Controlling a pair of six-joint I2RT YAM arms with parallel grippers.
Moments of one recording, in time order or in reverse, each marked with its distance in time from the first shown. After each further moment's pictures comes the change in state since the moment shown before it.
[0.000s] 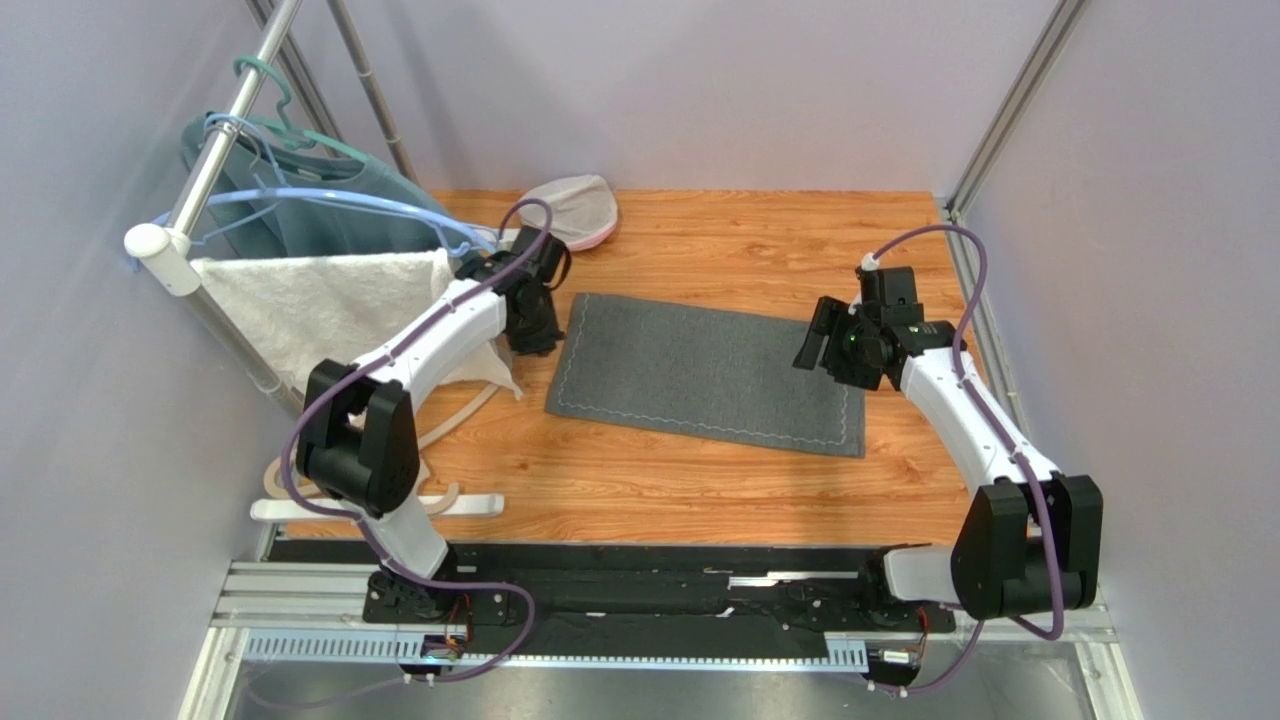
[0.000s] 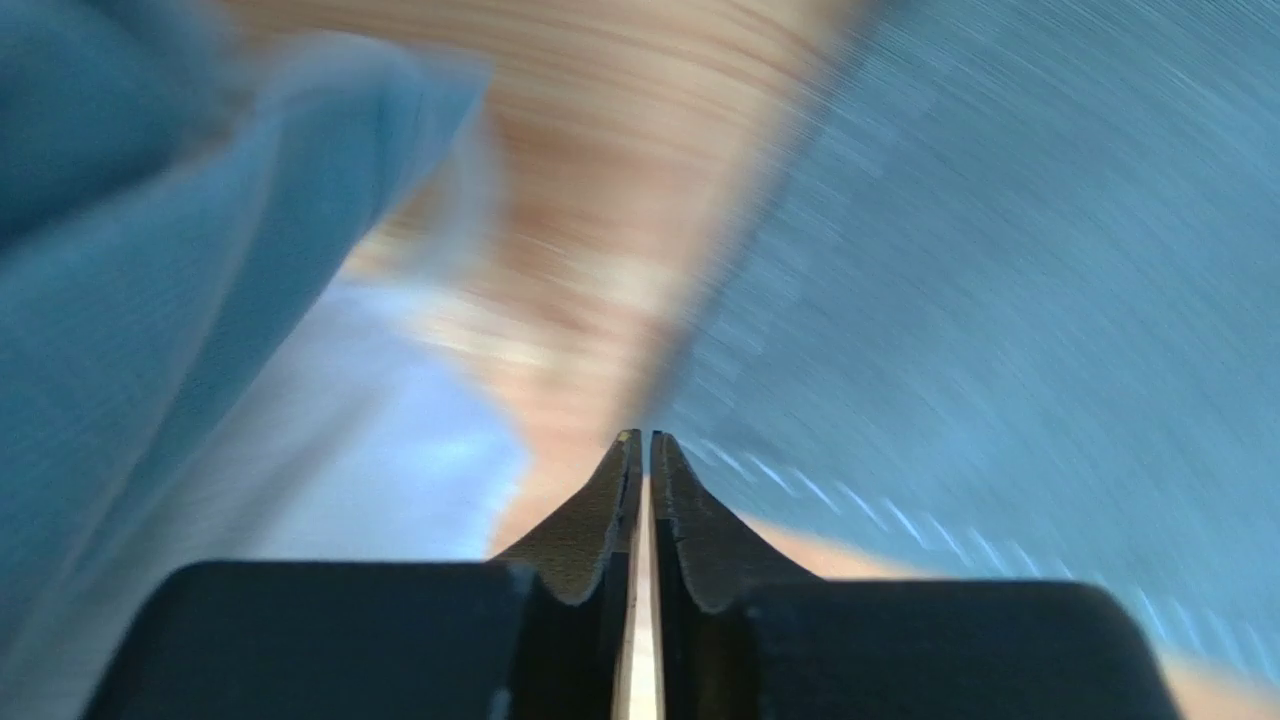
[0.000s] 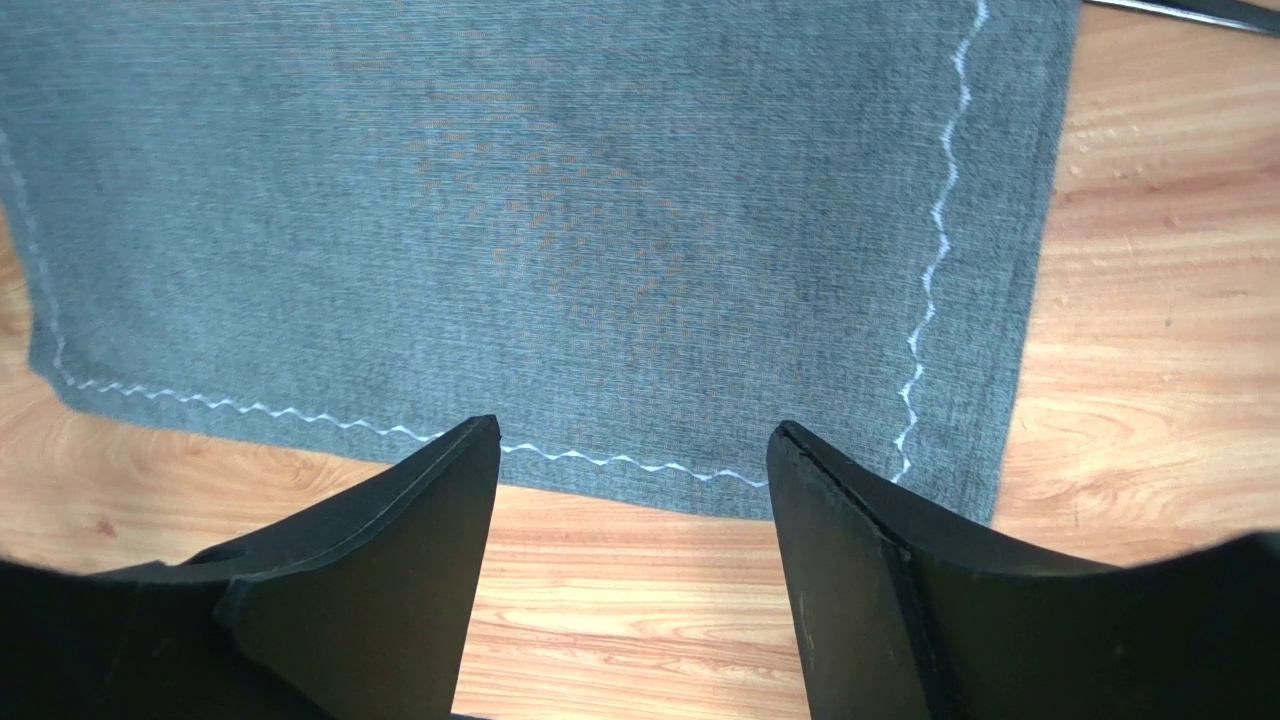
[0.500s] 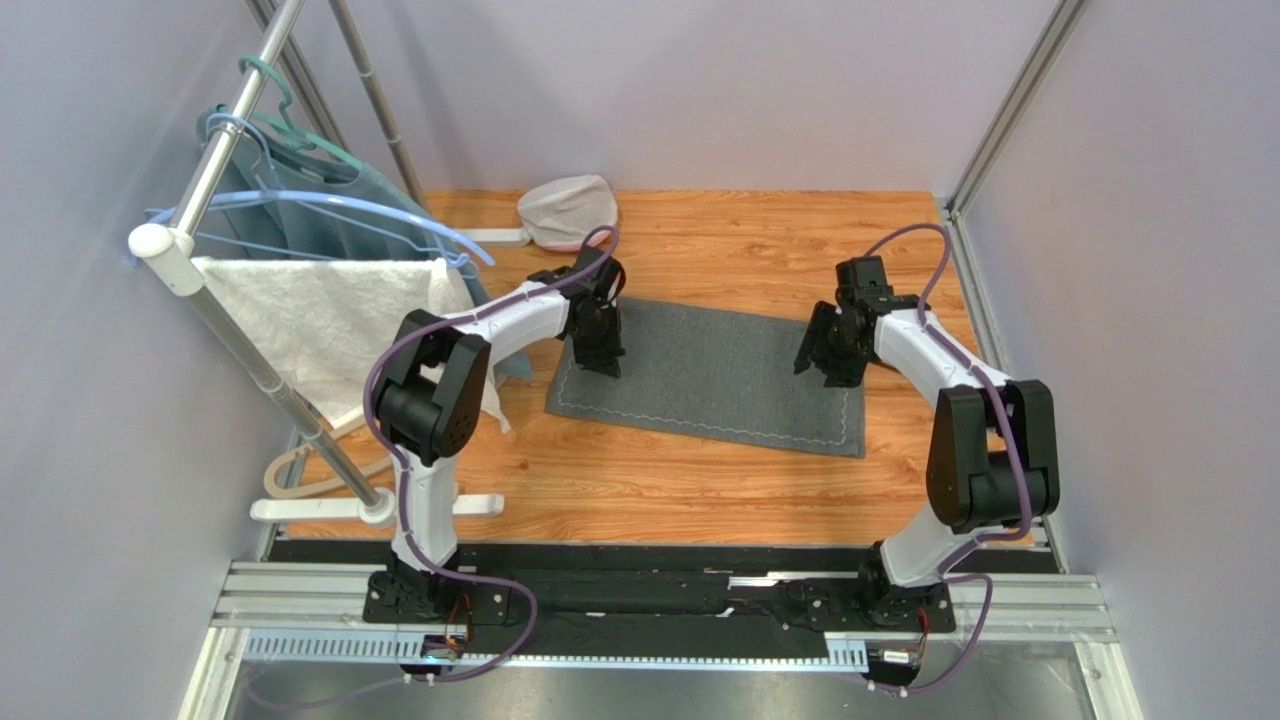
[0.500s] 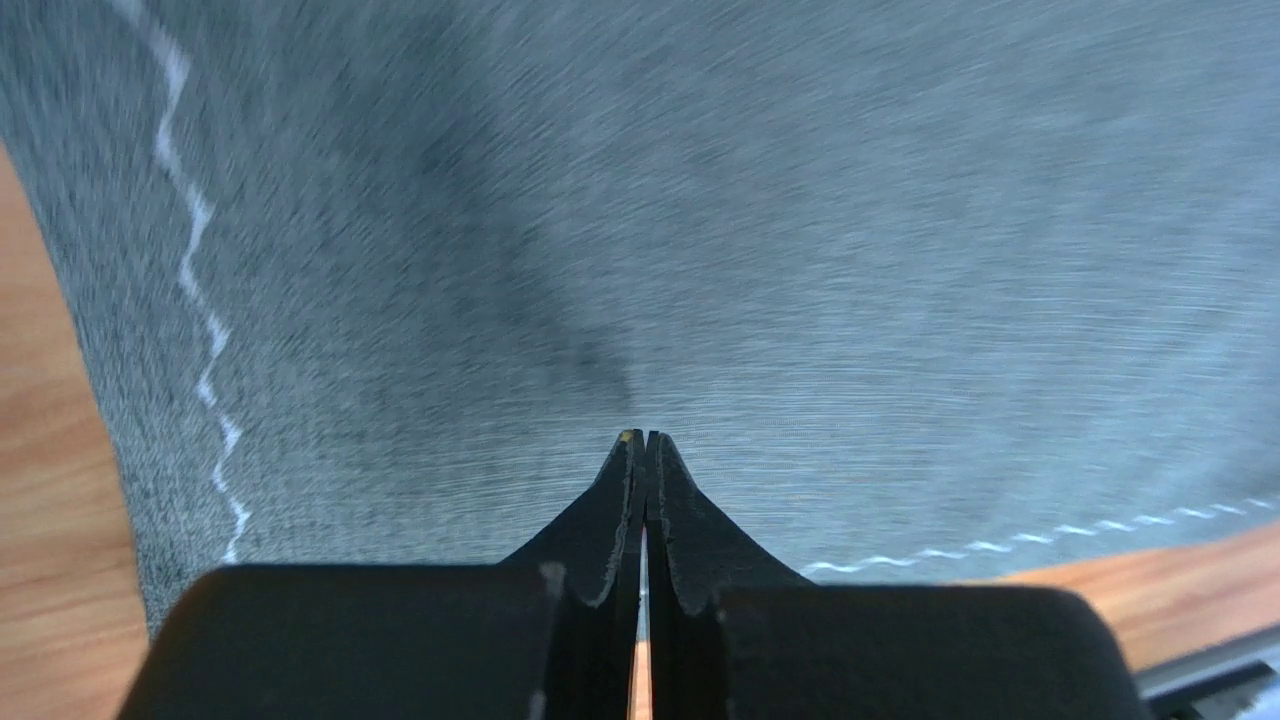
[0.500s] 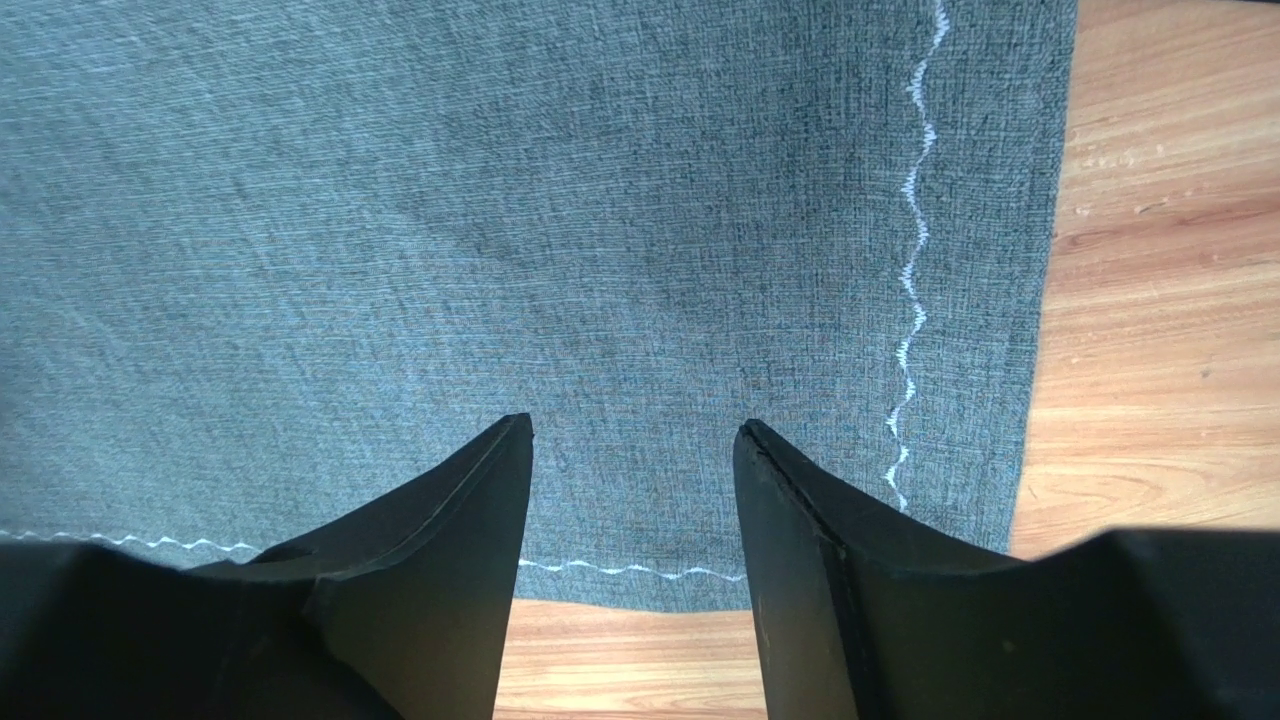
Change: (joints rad) left arm -0.147 0.267 0.072 0.250 0.378 0.038; right arm -0.010 0.306 0.103 -0.003 0.076 0.072
